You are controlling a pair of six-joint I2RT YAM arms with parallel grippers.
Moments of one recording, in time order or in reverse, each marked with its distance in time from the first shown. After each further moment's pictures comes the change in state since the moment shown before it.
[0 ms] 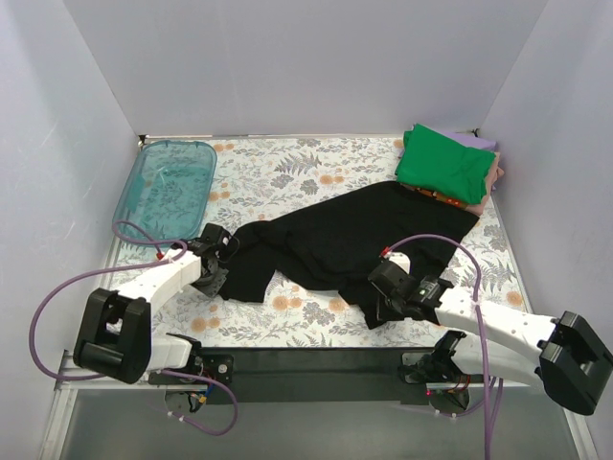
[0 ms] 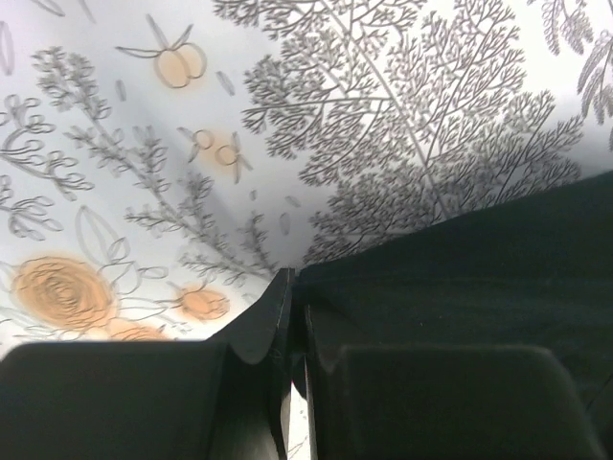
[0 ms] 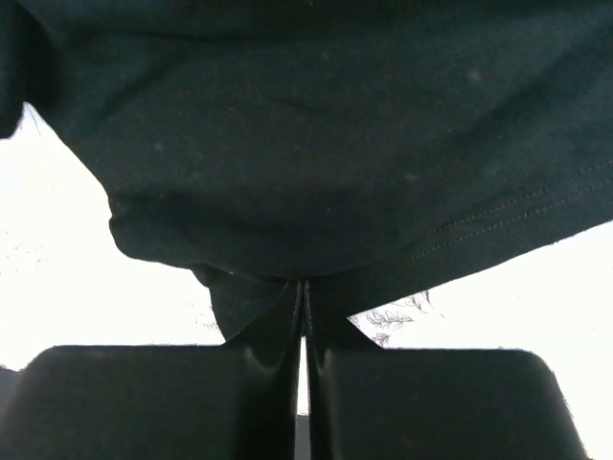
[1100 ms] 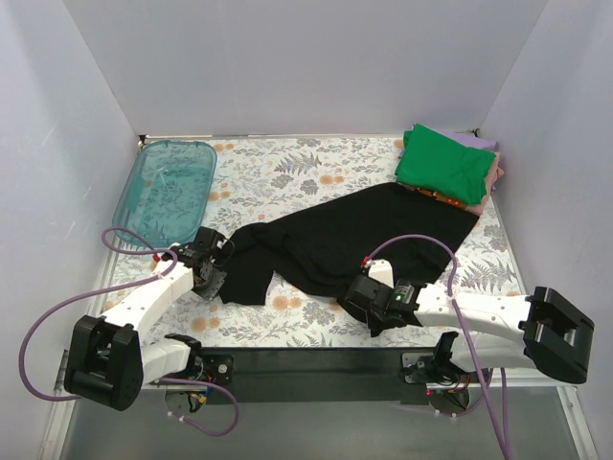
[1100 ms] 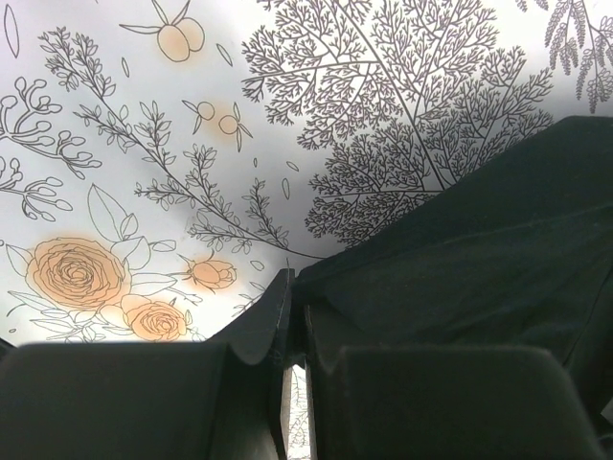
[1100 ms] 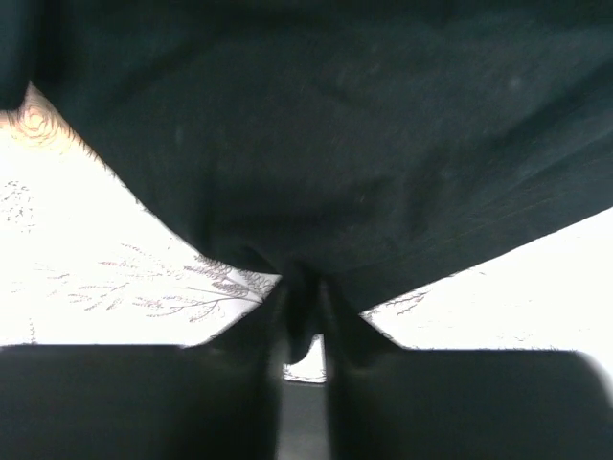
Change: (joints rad) left arm 0.000 -0.154 -0.034 -0.039 0.041 0.047; right arm 0.237 0.169 0.090 -0.098 0.107 0.118
